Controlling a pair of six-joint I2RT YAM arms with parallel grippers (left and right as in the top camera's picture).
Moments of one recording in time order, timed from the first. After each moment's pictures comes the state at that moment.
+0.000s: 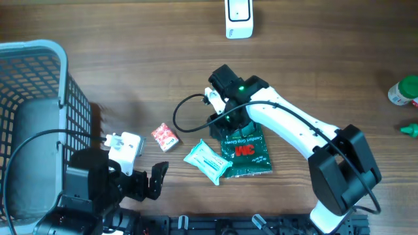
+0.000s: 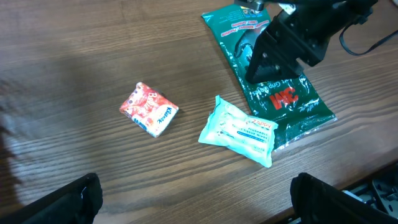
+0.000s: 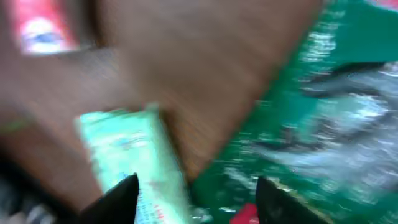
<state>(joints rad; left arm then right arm) -0.21 0.55 0.91 -1.19 0.23 -0.04 0.65 1.86 1.33 -0.93 -0.32 0.05</state>
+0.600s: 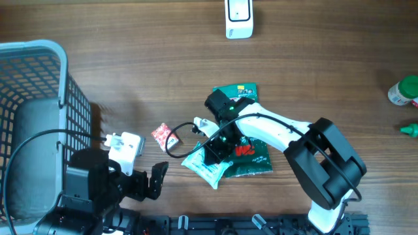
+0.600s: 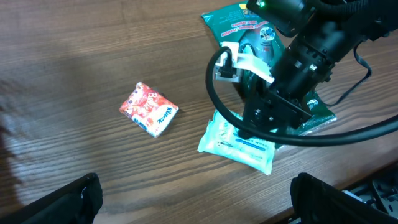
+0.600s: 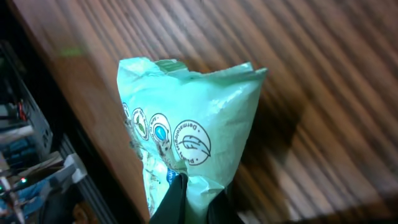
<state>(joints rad) -0.21 0.55 0.91 -1.19 0.23 -0.04 0.72 1.94 1.15 -0.79 -0.62 -0.08</state>
